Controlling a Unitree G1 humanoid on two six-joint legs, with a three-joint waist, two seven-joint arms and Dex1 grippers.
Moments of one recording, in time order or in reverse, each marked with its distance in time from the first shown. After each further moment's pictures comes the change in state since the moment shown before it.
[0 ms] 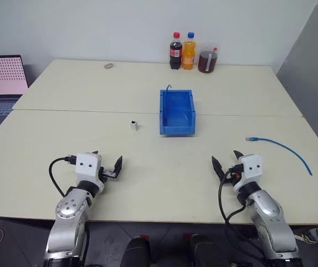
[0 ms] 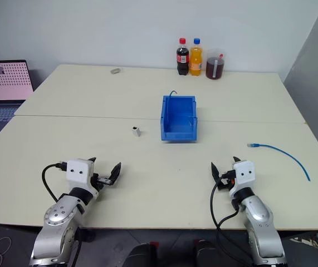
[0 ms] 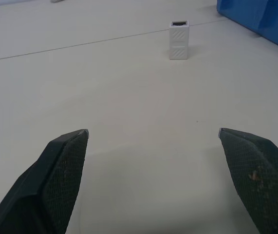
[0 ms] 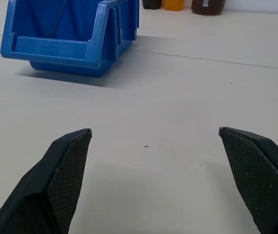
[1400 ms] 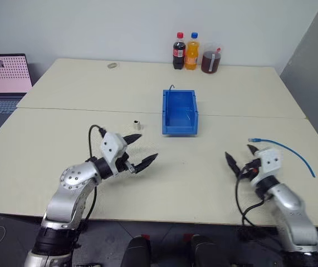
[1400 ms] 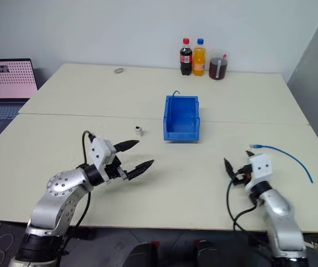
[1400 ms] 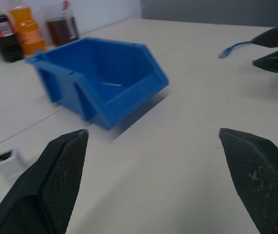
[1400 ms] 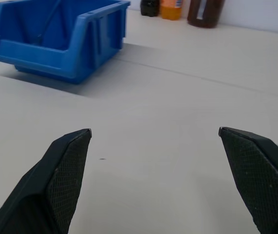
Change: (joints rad) left arm -0.281 0.201 -0.203 -0.045 -0.205 0.091 -0.520; right arm -0.083 -0.219 -0.175 0.029 0.129 0.071 0.146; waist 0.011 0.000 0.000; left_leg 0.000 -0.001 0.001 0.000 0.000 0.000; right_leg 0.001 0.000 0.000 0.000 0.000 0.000
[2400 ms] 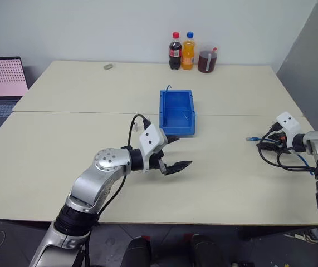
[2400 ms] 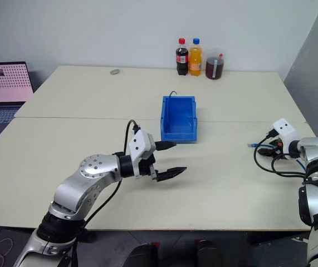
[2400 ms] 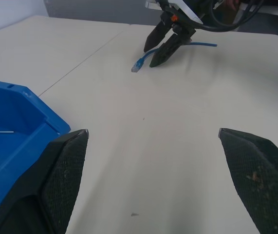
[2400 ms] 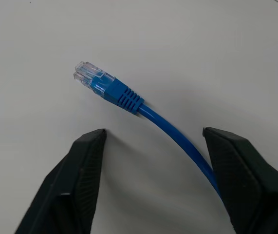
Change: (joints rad) left arm -0.184 -0.038 -0.196 -0.111 0.009 0.250 0.014; right arm -0.974 -0.355 0.279 1.493 -0.363 -0.092 0.538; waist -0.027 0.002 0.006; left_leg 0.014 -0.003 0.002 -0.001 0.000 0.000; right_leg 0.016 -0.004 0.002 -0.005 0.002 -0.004
